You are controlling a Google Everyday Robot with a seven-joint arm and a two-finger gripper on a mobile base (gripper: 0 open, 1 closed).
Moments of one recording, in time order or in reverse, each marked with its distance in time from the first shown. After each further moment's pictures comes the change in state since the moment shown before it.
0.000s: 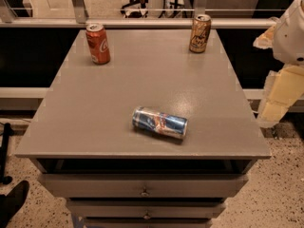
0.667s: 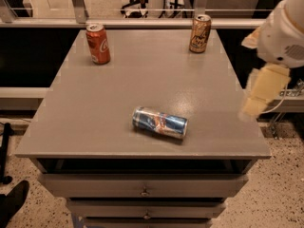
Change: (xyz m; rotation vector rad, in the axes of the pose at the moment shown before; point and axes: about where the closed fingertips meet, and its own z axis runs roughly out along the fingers) arm -0.020 -0.012 0.018 0.009 -0.055 0.020
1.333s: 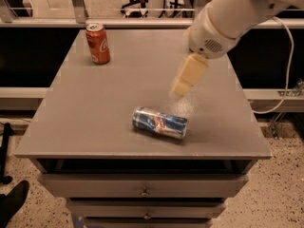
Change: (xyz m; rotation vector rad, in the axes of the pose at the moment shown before) arm -0.119 -0.038 0.064 0.003 -0.246 -0.008
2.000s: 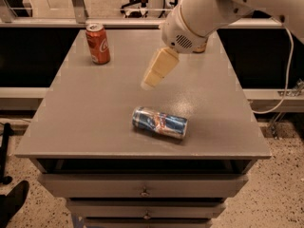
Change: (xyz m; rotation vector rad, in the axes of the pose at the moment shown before) arm -0.062 -0.013 0.035 0.014 -0.149 -0.018
